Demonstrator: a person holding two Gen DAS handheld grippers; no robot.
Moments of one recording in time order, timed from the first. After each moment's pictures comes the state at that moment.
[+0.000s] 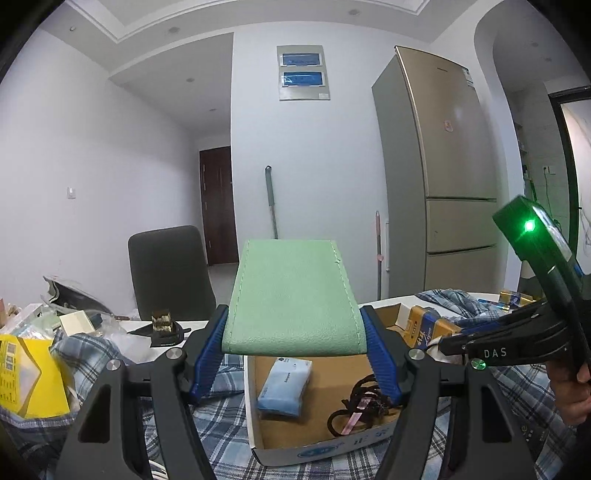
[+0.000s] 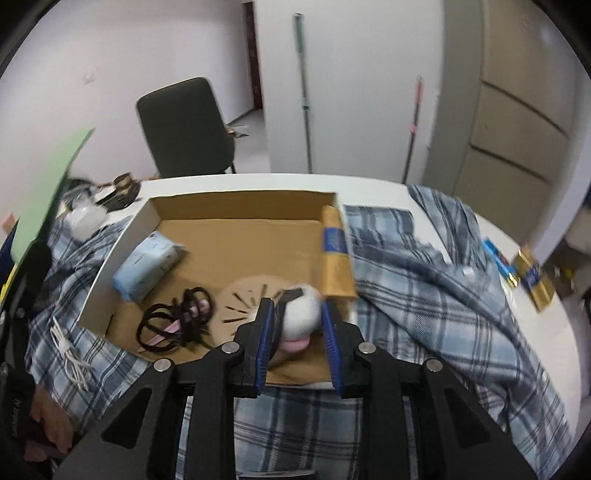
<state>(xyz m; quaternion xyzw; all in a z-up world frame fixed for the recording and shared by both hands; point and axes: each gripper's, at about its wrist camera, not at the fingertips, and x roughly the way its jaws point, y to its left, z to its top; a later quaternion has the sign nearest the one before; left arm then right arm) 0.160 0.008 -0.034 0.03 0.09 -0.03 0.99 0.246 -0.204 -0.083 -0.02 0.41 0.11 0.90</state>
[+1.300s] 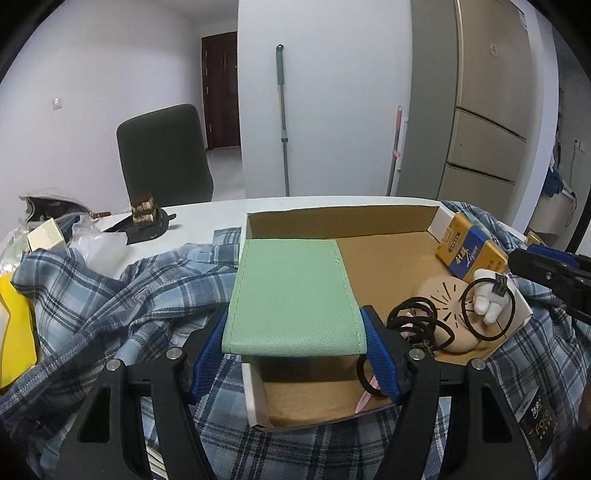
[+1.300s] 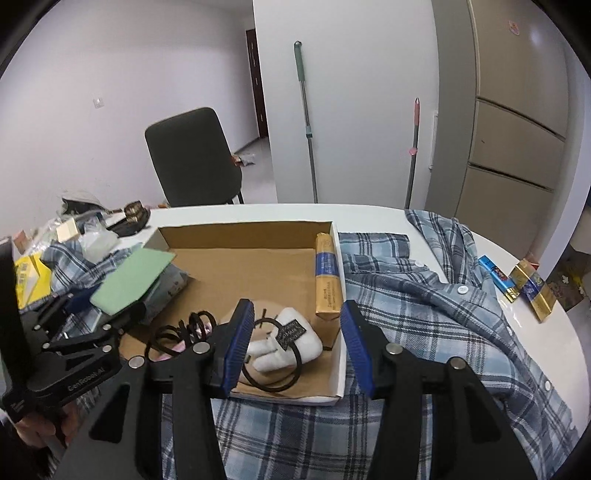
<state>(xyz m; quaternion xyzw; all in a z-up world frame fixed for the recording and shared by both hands) 0.237 0.025 -0.078 -0.01 0.34 -0.02 0.94 0.236 -0.212 -0.068 -0.01 0.36 0.13 0.92</state>
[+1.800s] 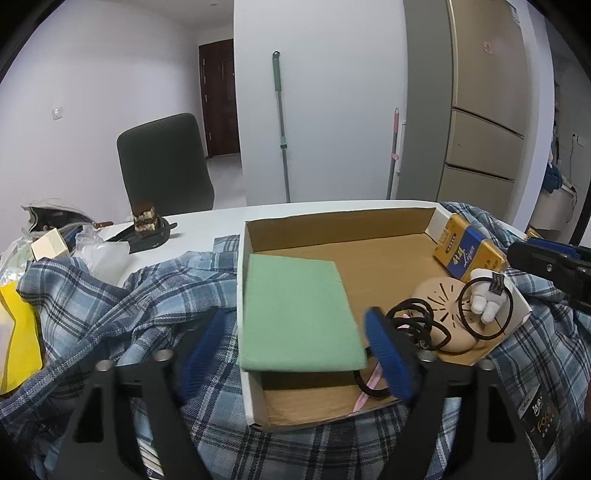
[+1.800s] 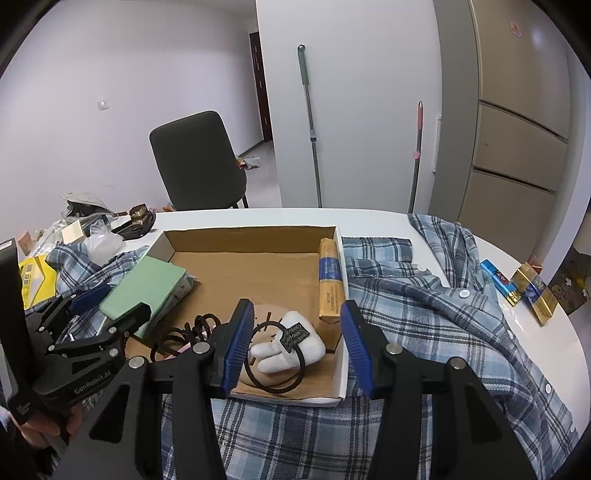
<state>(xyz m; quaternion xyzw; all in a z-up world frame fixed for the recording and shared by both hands) 0.232 0.021 -0.075 0.01 0.32 -0.02 0.95 0.234 -0.212 -0.064 0.00 0.35 0.14 0.92</state>
